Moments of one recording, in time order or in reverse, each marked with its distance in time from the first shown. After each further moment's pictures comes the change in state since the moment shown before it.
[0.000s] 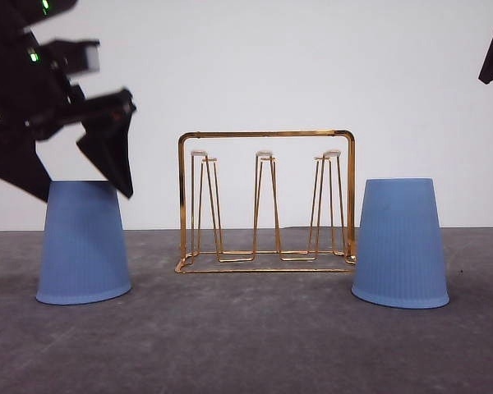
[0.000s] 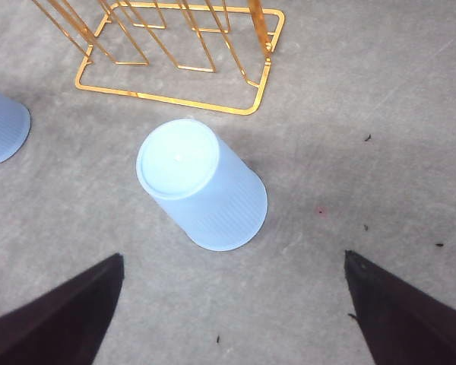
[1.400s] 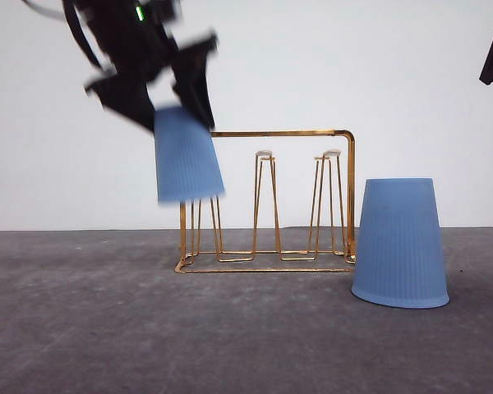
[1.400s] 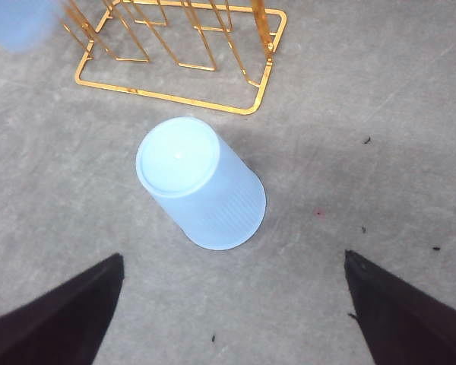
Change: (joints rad) left_arx -0.078 0.297 0.487 -0.052 0.052 0.055; right_arx 0.000 0.000 0.000 -0.002 0.000 -0.026
